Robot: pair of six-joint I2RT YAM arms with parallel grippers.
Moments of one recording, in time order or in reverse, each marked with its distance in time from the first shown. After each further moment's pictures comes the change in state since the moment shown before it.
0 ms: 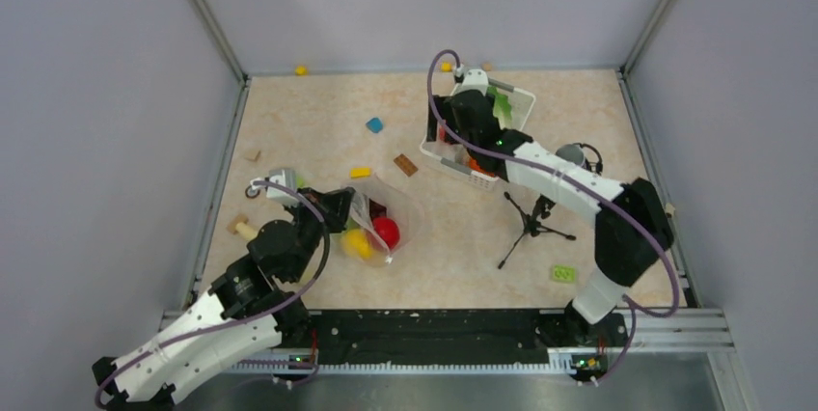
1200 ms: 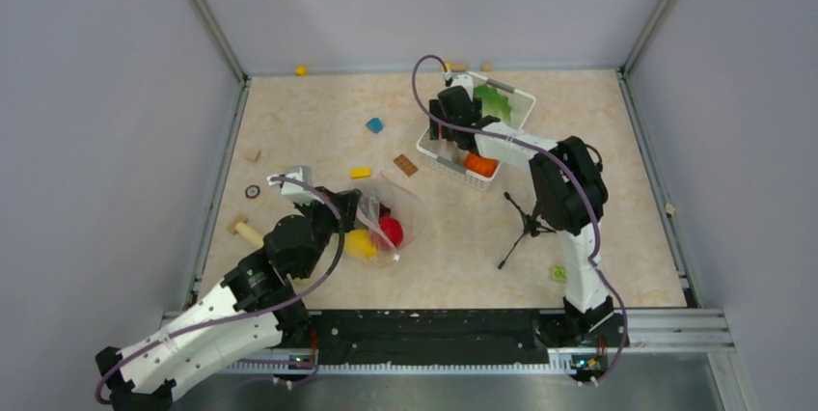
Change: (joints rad) left arm 0.000 0.080 -0.033 0.039 -0.003 0.041; right arm -0.151 0.522 0.303 -0.037 -0.065 -0.043
